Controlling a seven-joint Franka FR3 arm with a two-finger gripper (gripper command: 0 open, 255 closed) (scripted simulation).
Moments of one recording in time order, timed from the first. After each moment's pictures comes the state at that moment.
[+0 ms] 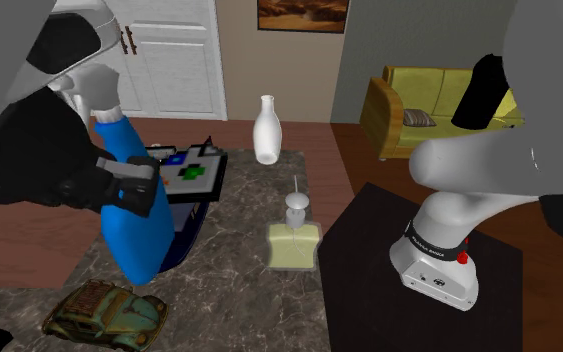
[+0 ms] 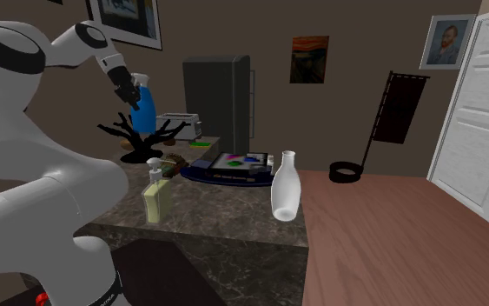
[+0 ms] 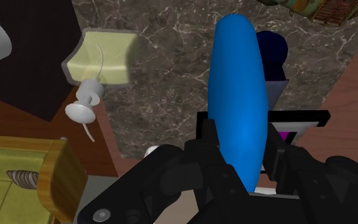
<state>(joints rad) -1.11 -0.81 1.68 -1.20 0.35 1.35 1.61</state>
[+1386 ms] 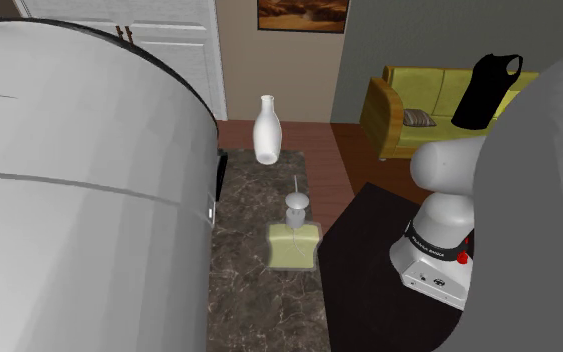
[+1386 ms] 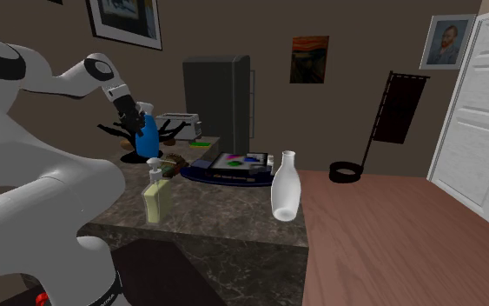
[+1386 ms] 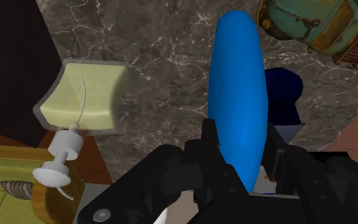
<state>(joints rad) -0.98 -0.87 1.70 -1.52 0.40 1.61 1.64</state>
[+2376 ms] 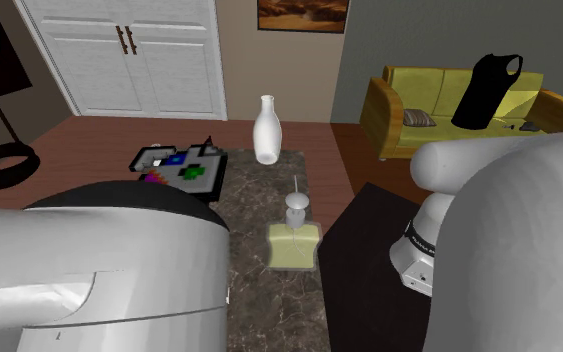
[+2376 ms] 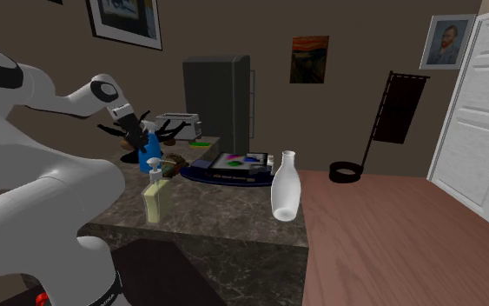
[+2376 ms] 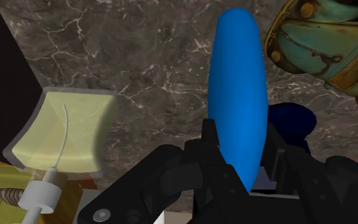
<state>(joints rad) -0.98 -0.94 1.77 -1.64 0.46 1.75 1.65</state>
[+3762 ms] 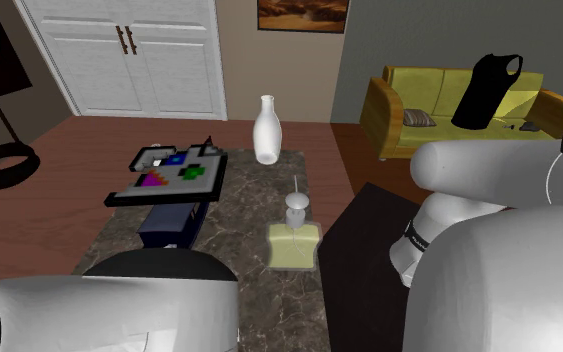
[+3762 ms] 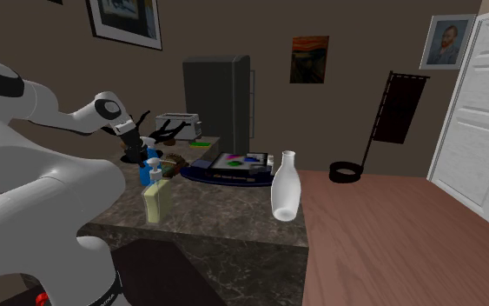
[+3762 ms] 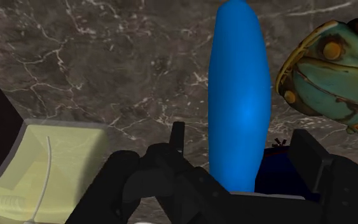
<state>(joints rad) -0.99 -1.00 1.85 -1.71 0.52 1.87 1.66</state>
